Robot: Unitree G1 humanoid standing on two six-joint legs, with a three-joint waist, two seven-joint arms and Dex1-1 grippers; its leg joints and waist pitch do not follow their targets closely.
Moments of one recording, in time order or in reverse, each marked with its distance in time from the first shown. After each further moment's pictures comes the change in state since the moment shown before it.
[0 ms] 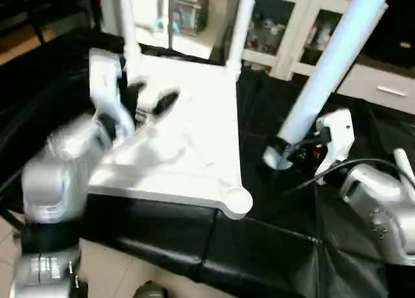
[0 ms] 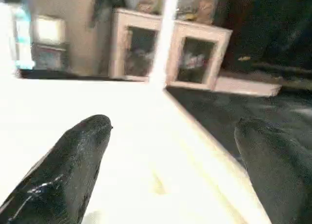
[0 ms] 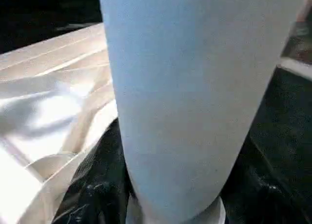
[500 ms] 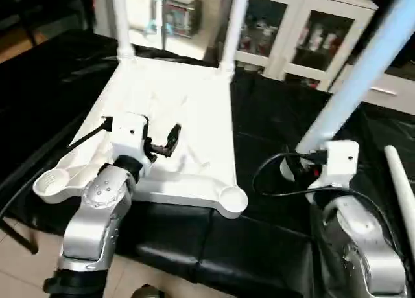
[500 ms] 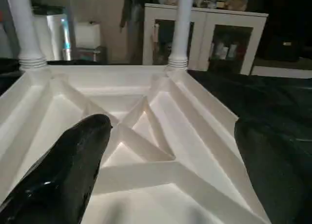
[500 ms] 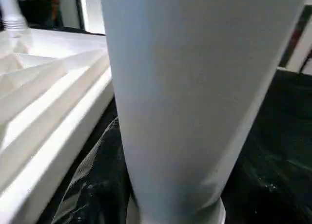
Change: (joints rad) left arm 0.176 -0.105 -0.121 -0.028 0.184 -0.177 0.162; right arm 0.194 0.183 -0.006 -0.054 -0.098 -0.116 -0.236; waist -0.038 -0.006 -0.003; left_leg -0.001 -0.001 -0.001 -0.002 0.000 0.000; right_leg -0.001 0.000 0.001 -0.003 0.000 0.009
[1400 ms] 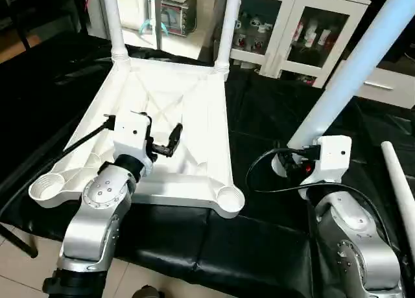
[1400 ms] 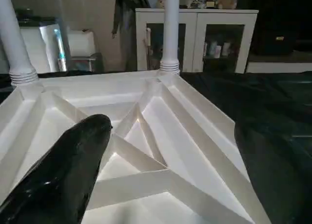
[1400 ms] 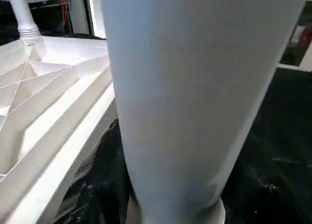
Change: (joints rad) left arm 0.001 0.014 -0.023 -0.011 0.029 -0.018 -0.014; right arm -0.031 0.027 0.026 -0.025 0.009 0.040 0.005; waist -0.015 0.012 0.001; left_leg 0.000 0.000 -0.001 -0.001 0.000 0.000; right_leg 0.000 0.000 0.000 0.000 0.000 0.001
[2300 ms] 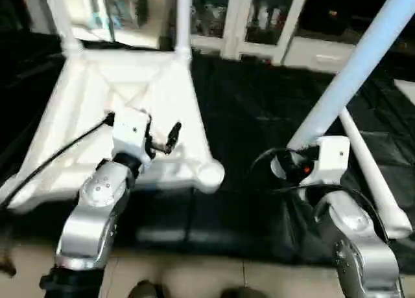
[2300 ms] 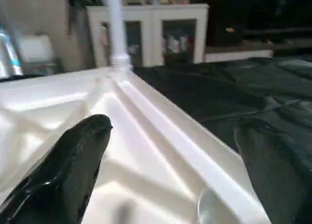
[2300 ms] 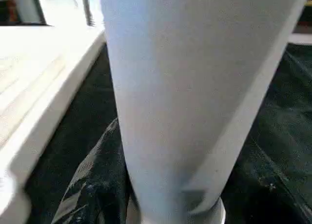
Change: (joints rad) left arm -0.018 0.018 0.008 -0.002 0.012 0.012 -0.003; right arm -0.009 0.006 -0.005 0.005 0.001 0.017 -0.005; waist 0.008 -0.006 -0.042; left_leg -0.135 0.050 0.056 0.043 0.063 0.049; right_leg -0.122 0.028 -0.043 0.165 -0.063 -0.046
